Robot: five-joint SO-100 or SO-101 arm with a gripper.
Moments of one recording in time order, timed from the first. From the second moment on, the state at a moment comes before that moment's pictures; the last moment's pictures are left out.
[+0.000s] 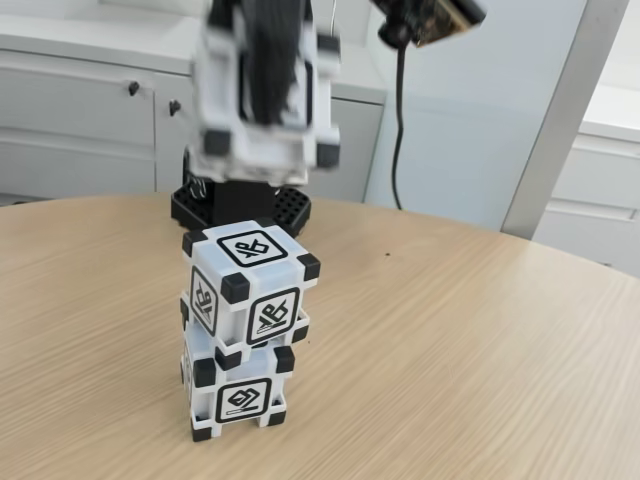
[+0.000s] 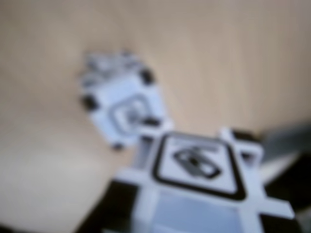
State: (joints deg) arm 25.4 120.3 92.1 93.4 -14.2
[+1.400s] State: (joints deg) arm 25.7 120.8 99.8 88.4 -15.6
